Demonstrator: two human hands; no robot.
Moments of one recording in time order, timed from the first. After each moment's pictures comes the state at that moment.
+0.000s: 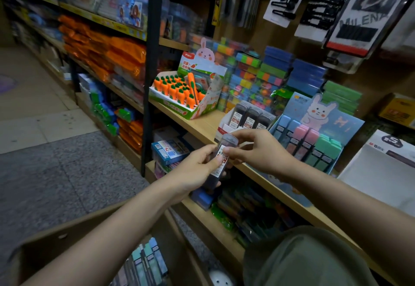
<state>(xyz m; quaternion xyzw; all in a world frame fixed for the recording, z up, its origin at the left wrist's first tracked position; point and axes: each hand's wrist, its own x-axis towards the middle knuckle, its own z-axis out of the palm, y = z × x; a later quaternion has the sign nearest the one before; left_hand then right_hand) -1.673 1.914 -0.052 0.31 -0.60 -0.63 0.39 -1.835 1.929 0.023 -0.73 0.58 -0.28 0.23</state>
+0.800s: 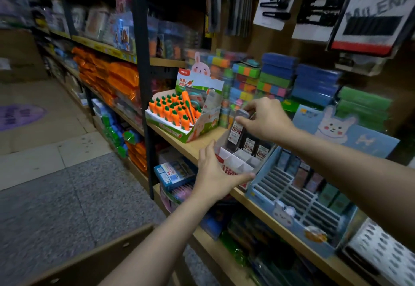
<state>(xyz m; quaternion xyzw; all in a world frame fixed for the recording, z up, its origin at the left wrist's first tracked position) -1.757 1.829 -0.054 0.52 -0.66 -0.34 0.42 -1.893 1.790 0.064 -0.71 0.64 -0.28 -0.05</state>
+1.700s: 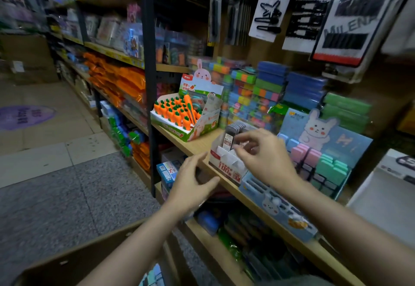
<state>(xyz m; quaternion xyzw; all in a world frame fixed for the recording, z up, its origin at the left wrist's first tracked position) -1.716 1.875 -0.061 0.49 -0.66 -0.33 0.46 -1.890 1.883 0.025 -0.73 0.56 -0.38 0.00</state>
